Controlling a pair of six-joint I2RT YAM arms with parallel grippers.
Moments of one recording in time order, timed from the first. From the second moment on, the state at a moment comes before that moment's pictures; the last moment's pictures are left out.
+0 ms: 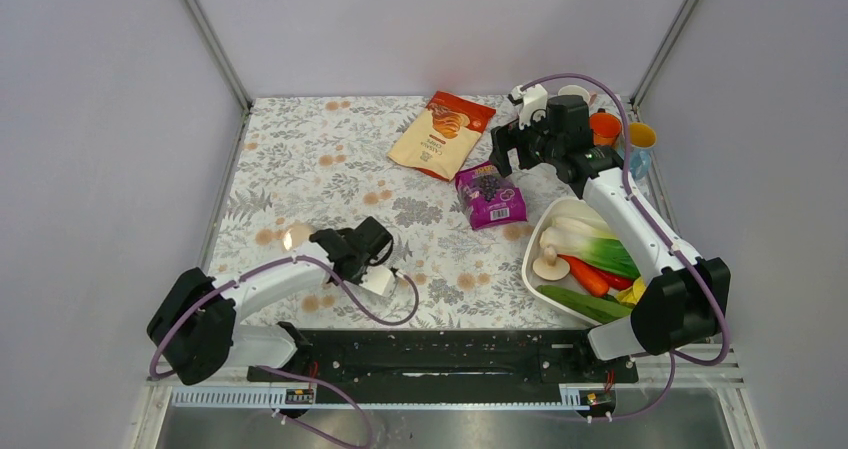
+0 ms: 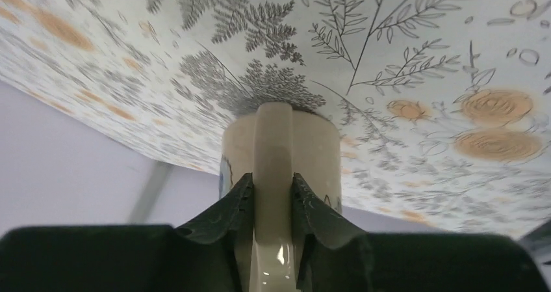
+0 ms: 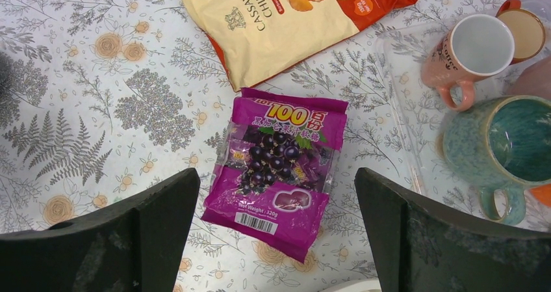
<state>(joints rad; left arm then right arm) -0.76 1.27 0.70 -0.78 -0.41 1.25 0.30 1.44 1.29 -0.38 -0.26 -0.13</state>
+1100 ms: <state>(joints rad) -0.23 1.37 0.99 -0.52 0.36 0.58 0.56 1.57 1.12 -0.05 -0.49 0.20</state>
